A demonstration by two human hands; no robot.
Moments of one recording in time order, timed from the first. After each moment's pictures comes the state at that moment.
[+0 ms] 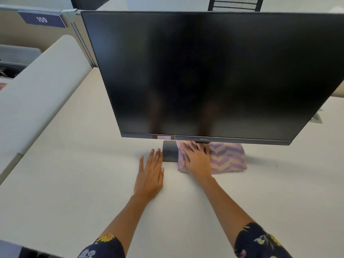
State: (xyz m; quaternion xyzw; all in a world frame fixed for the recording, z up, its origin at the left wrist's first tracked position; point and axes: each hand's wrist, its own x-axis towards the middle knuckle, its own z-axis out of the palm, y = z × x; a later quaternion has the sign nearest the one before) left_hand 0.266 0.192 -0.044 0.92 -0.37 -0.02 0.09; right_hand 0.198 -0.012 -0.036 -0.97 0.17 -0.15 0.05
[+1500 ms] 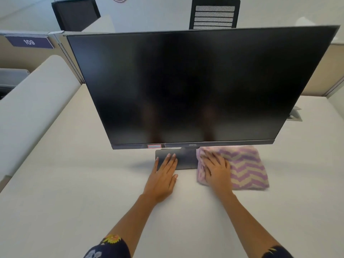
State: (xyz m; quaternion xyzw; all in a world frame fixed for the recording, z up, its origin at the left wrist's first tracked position) left_hand 0.259 0.142 -0.022 0.85 -0.52 -0.07 0.04; right_hand 0.121 -0.061 -0.047 -0.95 0.24 -0.20 0.01
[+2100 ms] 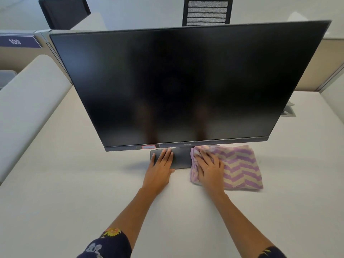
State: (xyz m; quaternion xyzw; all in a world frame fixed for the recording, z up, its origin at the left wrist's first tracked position) left_hand 0.274 0.115 -0.019 0.86 -0.50 -0.09 0.00; right_hand 0.126 -0.047 -0.041 -0.94 0.28 -0.18 0.06
